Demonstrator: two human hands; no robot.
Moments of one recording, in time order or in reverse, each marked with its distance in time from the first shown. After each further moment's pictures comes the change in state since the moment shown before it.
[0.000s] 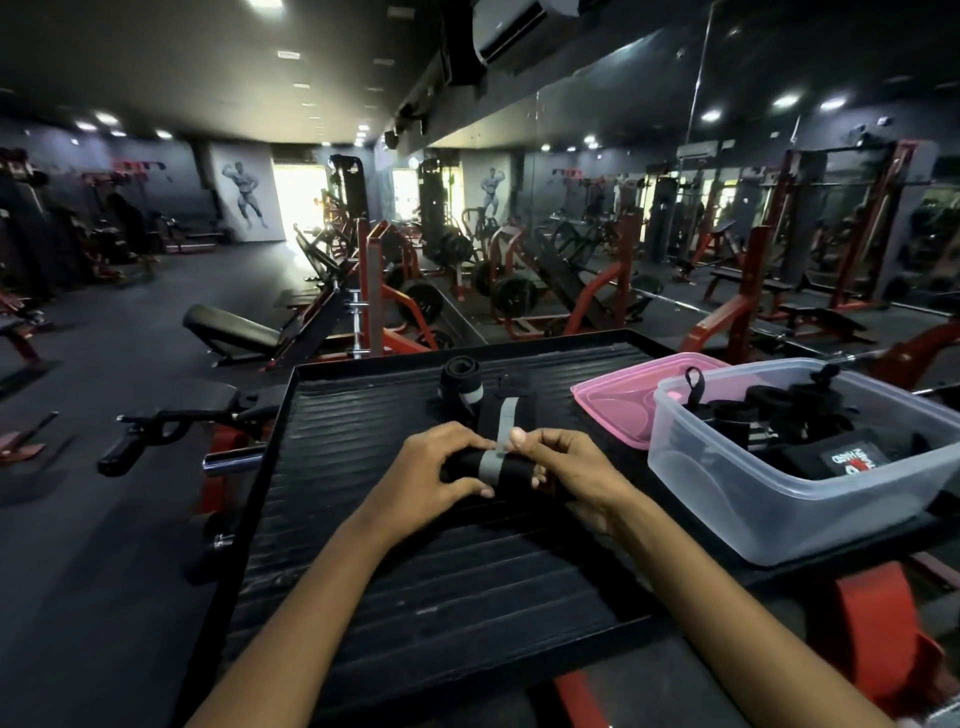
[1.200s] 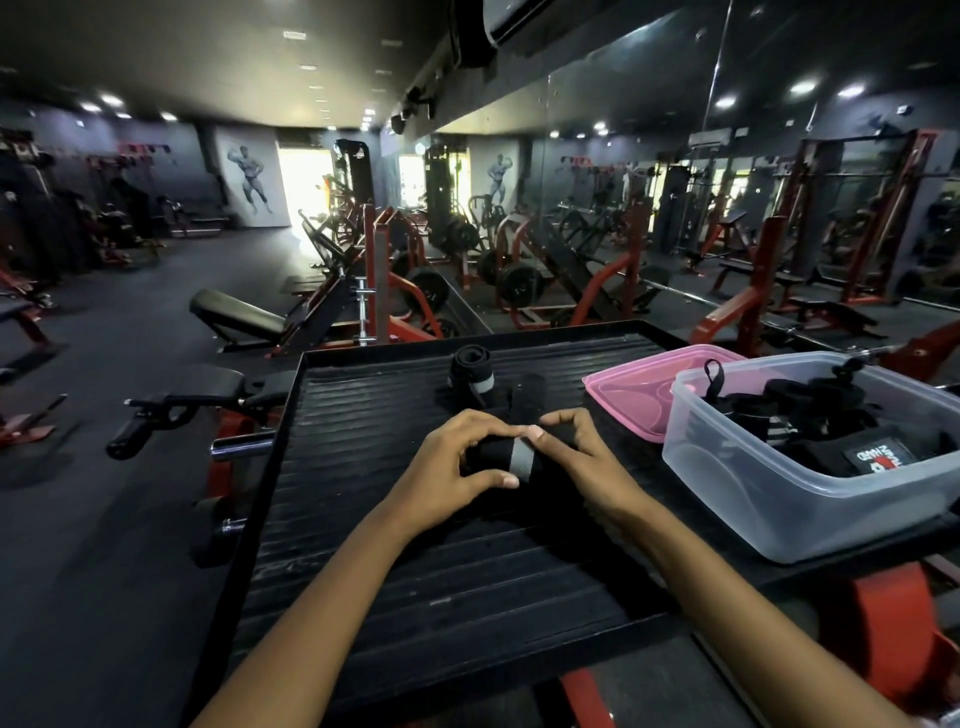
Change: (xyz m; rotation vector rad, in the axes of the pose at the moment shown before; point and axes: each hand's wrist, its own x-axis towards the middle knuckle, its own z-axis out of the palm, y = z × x) left_hand -0.001 -0.002 0.009 -0.197 -0.030 -0.095; right_hand -0.003 0.011 -0.002 -0.247 0.122 -0.049
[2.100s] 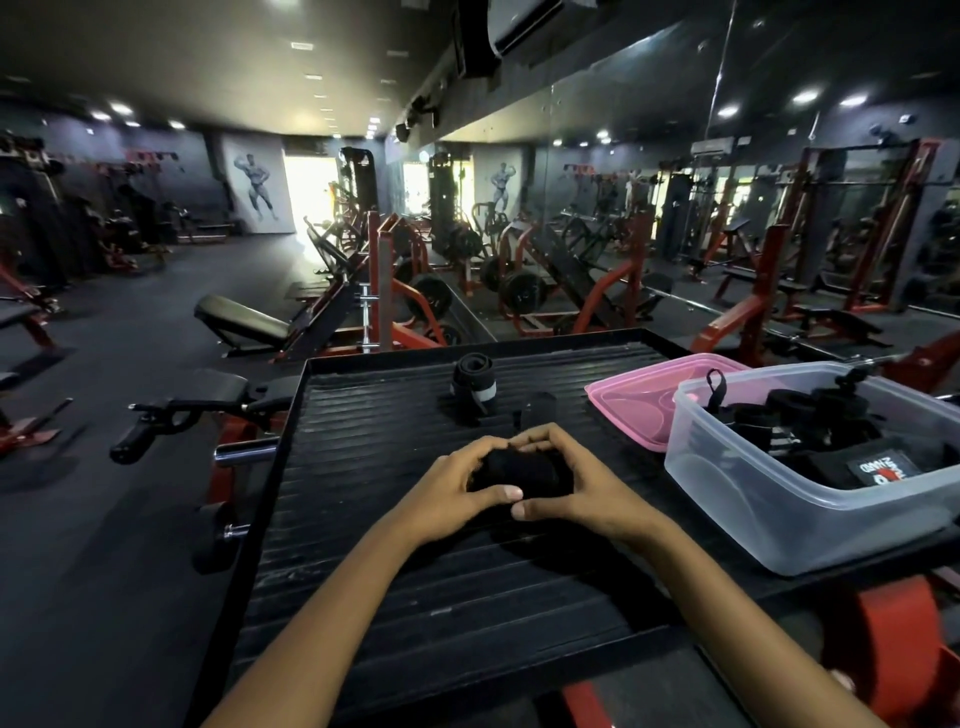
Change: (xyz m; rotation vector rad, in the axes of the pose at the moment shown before) left_hand -0.001 -0.007 0.004 -0.065 -0.170 -0.200; right_hand -0.004 0.000 -0.011 -0.298 -0.265 -0.162
